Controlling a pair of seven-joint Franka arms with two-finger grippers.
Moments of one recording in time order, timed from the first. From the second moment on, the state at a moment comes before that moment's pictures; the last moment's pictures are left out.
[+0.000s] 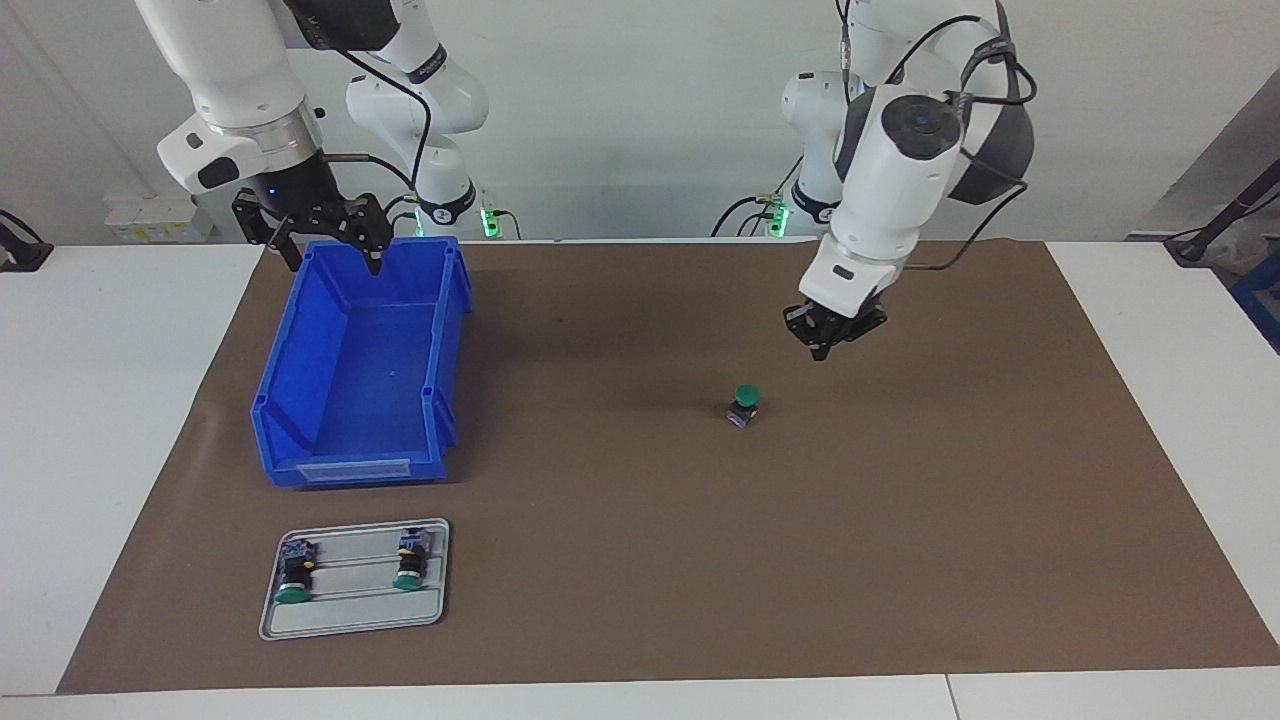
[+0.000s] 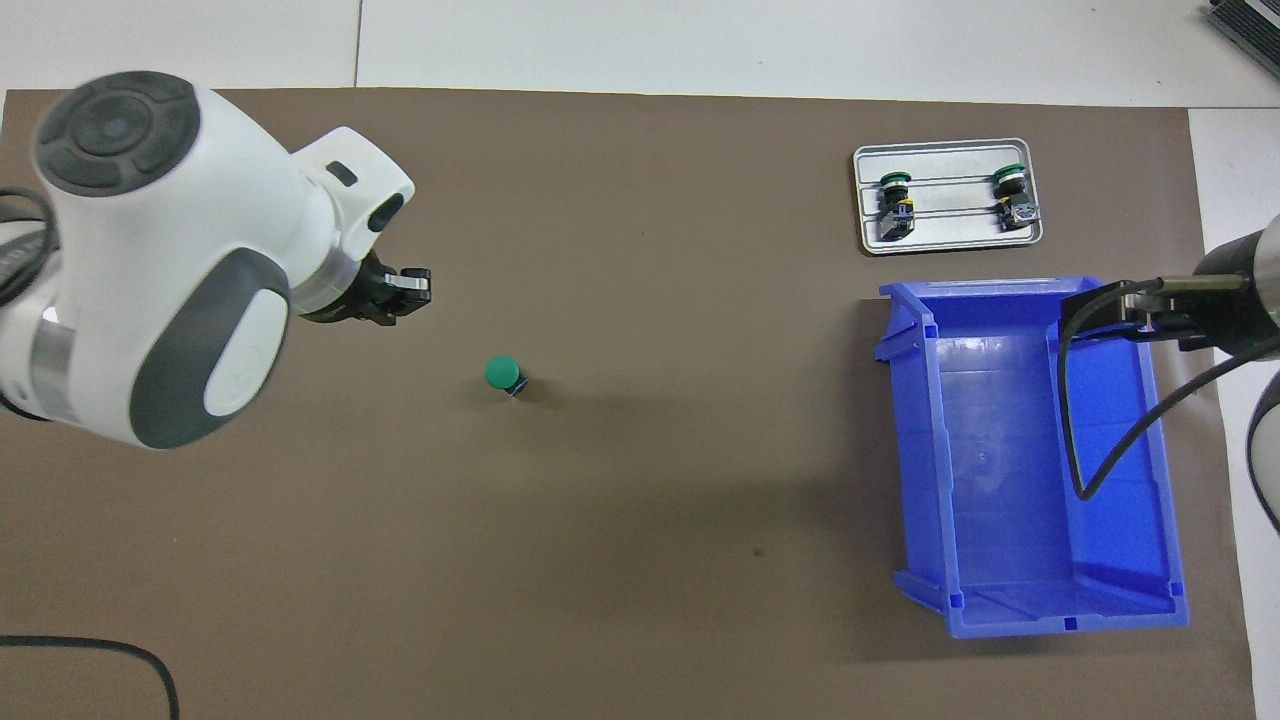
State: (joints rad) left arm -0.21 0.15 -0.13 -1.60 0.01 1.73 -0.33; right arm 0.00 -0.03 0.07 -1.60 -0.03 1.56 0.14
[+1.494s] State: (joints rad) left arm -0.06 0.06 -0.13 -1.52 0.00 1.54 -0.12; right arm 0.22 -0.02 0.10 -1.61 -0.02 1.66 0.57
